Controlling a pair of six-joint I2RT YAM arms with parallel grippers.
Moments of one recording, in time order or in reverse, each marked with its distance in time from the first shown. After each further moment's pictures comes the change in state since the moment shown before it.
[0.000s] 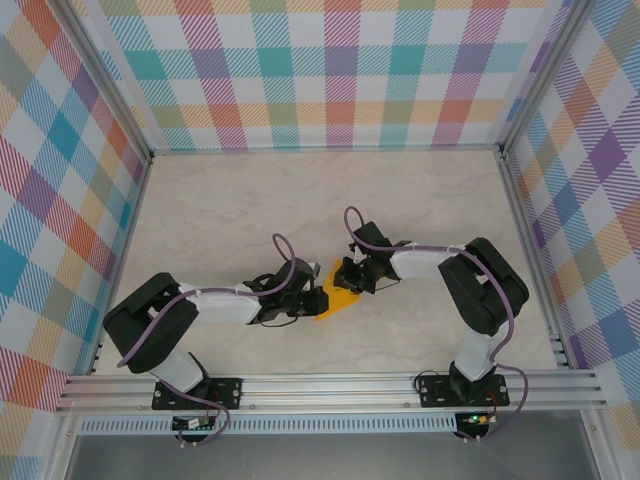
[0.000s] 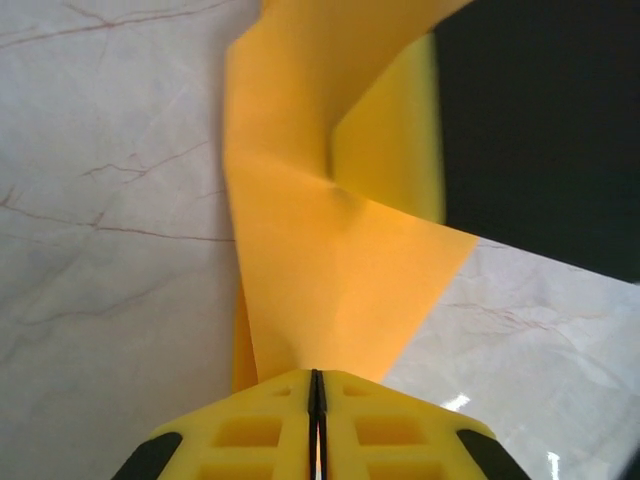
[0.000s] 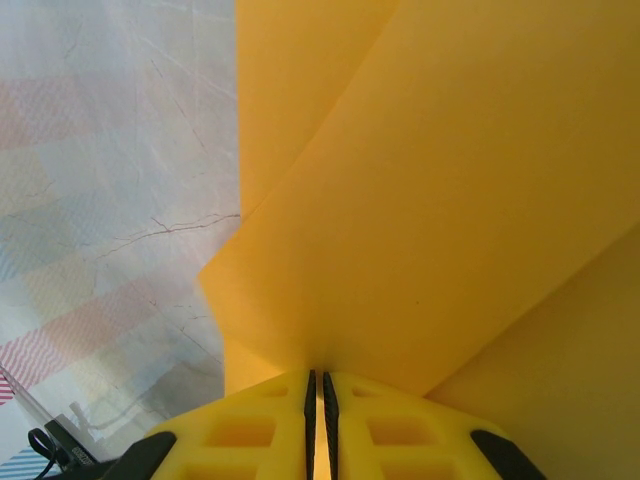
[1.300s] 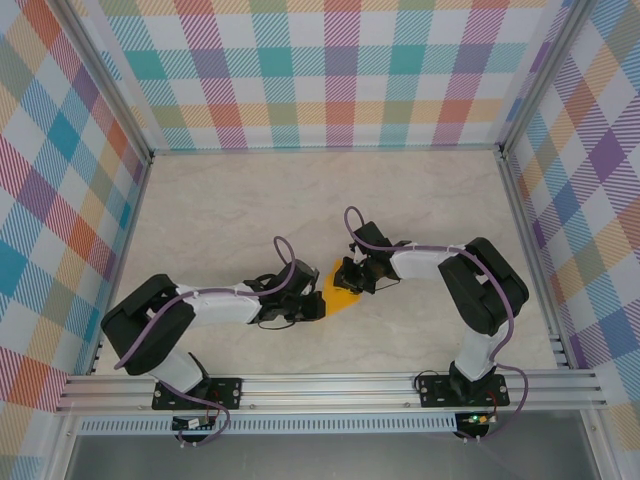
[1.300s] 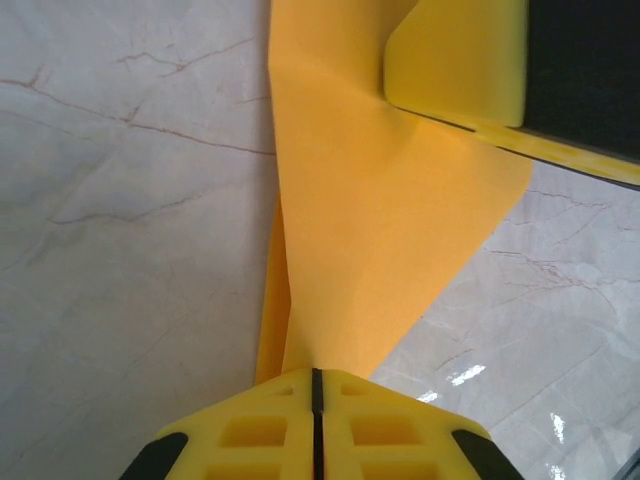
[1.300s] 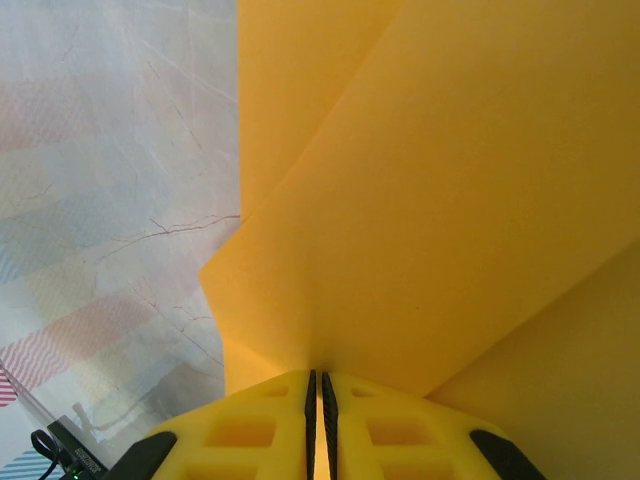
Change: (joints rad) left arm -0.013 0.000 0.021 -0.126 0.011 -0.010; right arm 0.000 0.002 0.000 0.000 -0.001 0.007
